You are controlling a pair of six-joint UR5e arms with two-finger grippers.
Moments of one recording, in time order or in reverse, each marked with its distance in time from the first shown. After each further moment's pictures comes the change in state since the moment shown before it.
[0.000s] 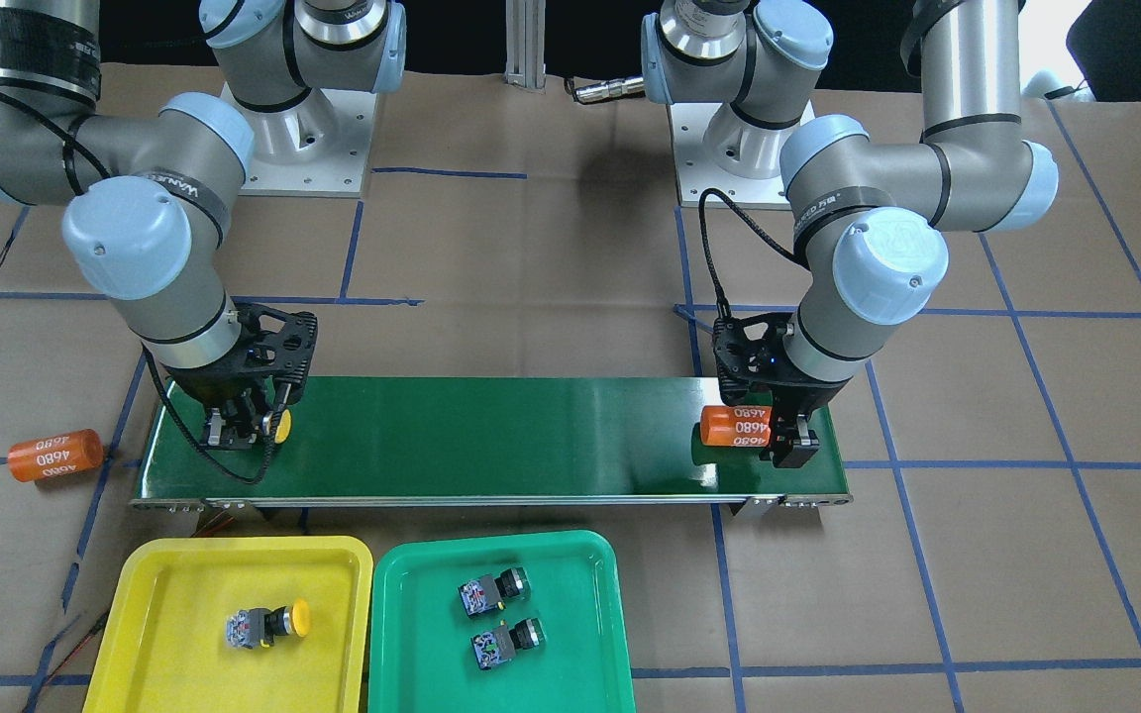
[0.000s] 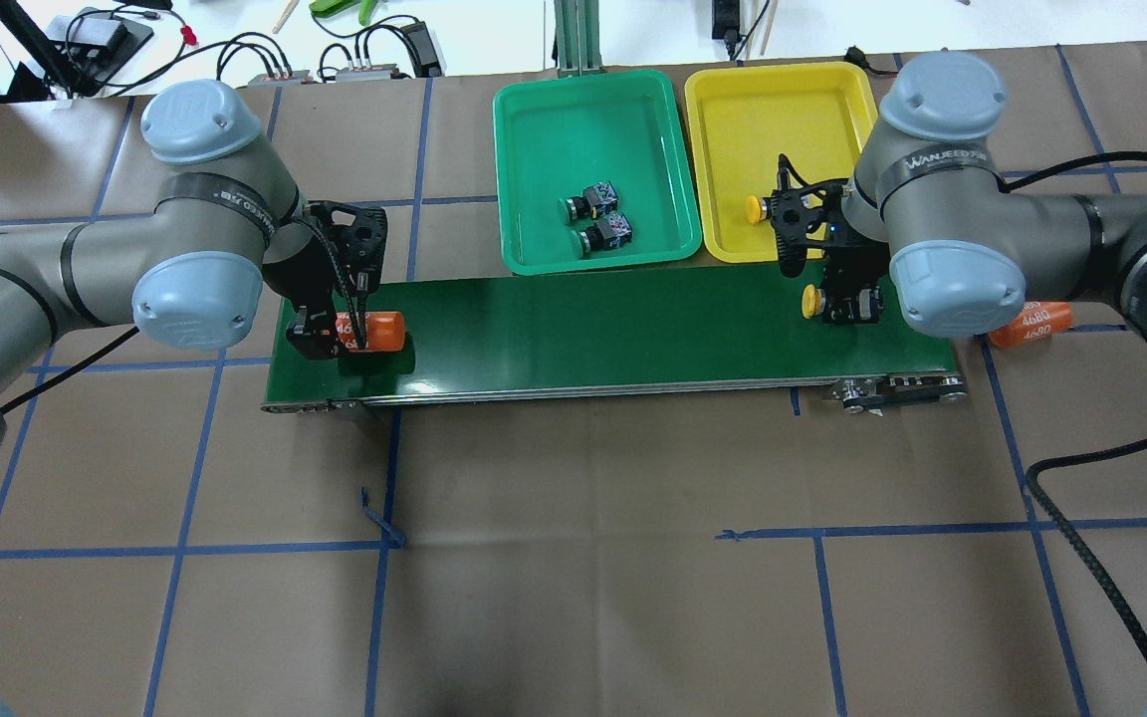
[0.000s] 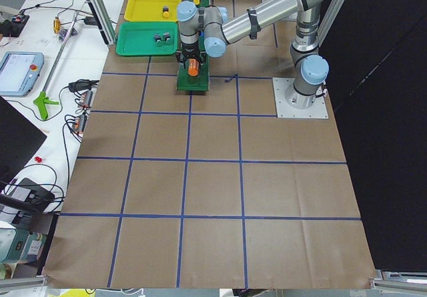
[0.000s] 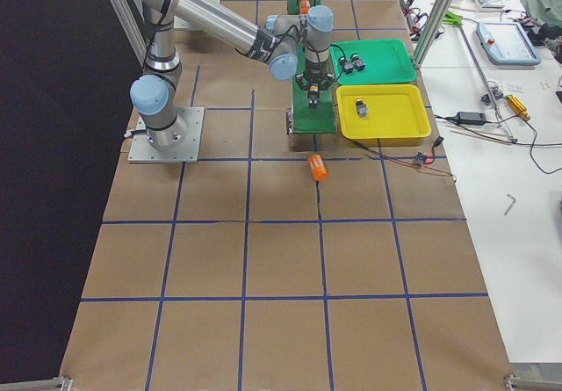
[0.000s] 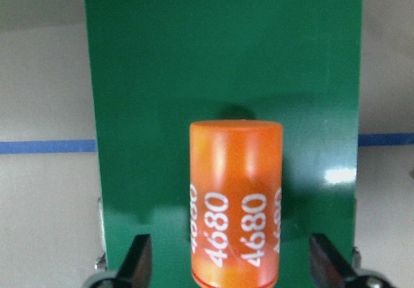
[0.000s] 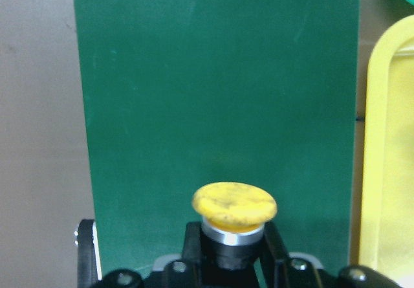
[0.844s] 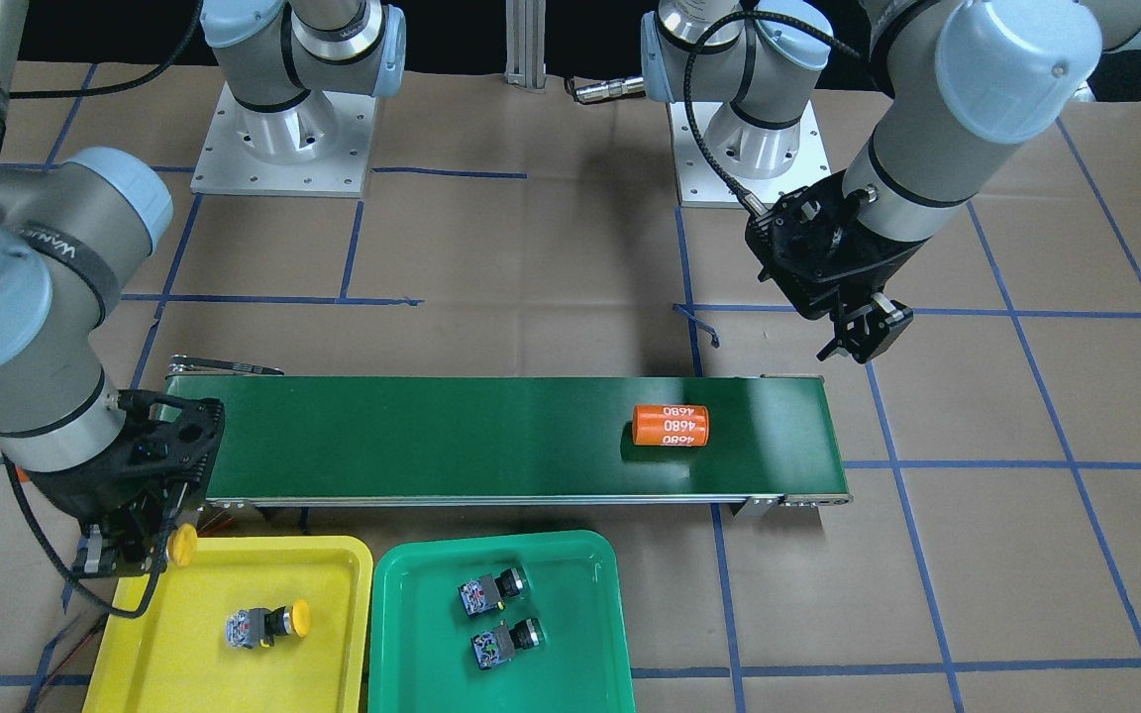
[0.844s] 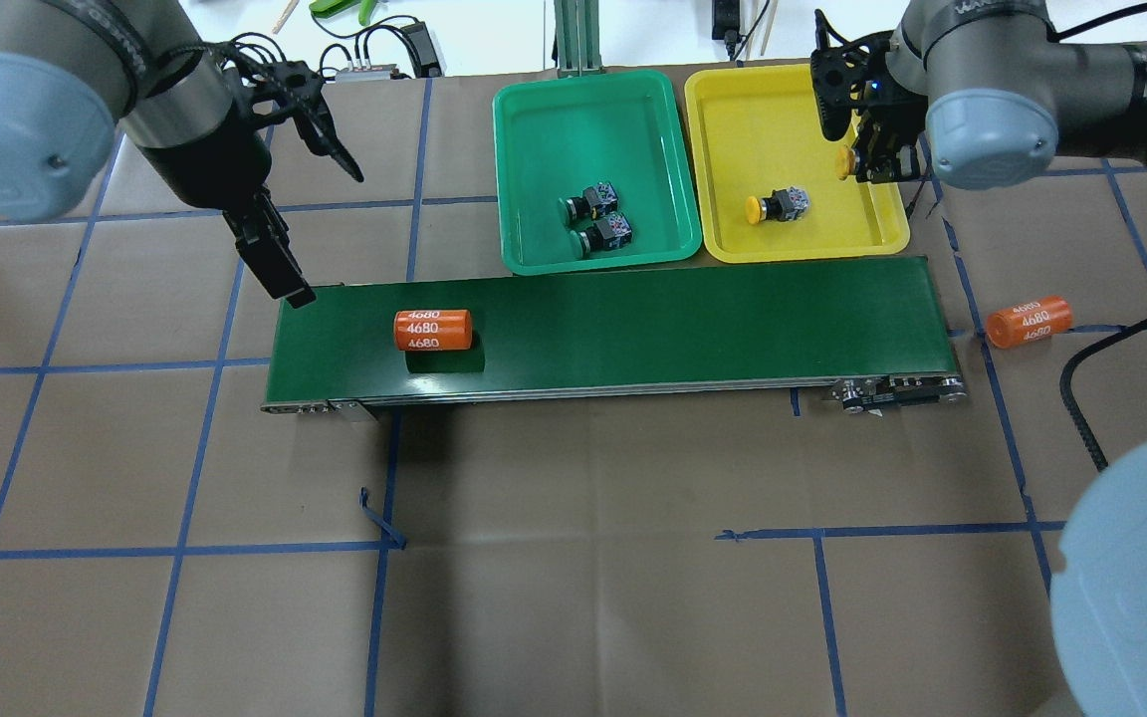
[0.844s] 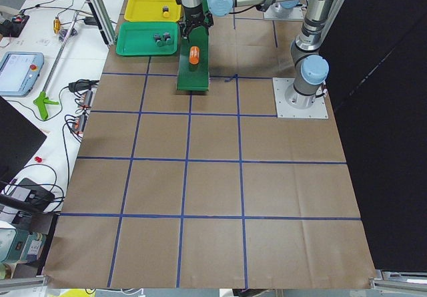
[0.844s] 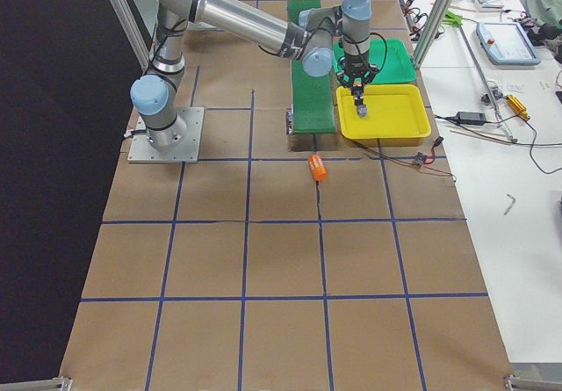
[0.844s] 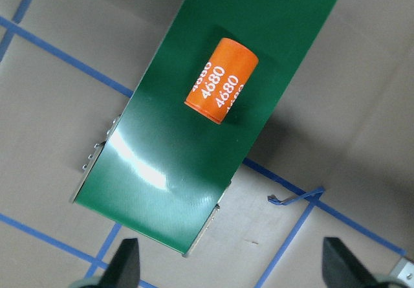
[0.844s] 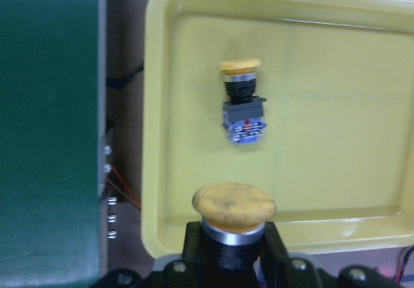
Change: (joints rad) left arm -0.027 0.139 0.340 -0.544 -0.033 -0.629; right arm -0.025 0.223 -0.386 -0.005 0.011 -0.118
